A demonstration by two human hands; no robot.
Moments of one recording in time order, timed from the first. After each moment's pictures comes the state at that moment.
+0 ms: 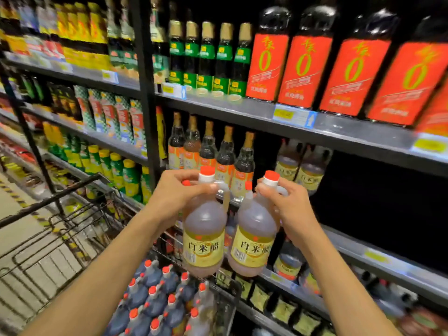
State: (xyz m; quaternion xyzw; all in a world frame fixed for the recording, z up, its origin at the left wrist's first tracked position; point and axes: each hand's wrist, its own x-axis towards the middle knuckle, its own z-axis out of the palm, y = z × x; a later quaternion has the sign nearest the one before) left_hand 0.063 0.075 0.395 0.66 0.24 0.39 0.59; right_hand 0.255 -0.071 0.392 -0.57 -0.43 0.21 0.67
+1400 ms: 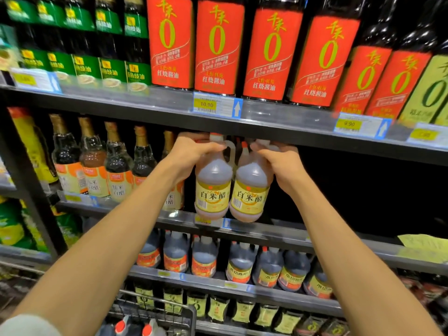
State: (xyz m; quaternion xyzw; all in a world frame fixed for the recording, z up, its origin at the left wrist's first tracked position) left_hand 0.316 0.121 0.417 0.68 0.05 0.30 0.66; right_hand 0.425 -0.069 0.417 -0.61 -0.26 0.08 0.75
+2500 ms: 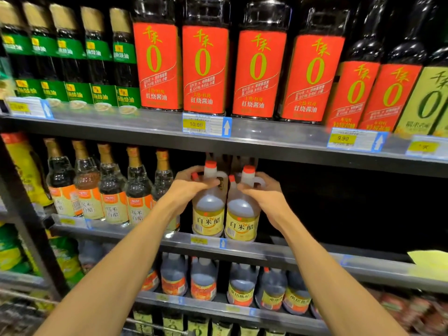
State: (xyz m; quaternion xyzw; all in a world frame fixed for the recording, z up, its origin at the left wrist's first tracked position) left_hand 0.344 0.136 0.361 0.69 0.09 0.26 0.67; right_hand 0.451 -0.061 0.354 -0.64 -0.30 0.10 0.70
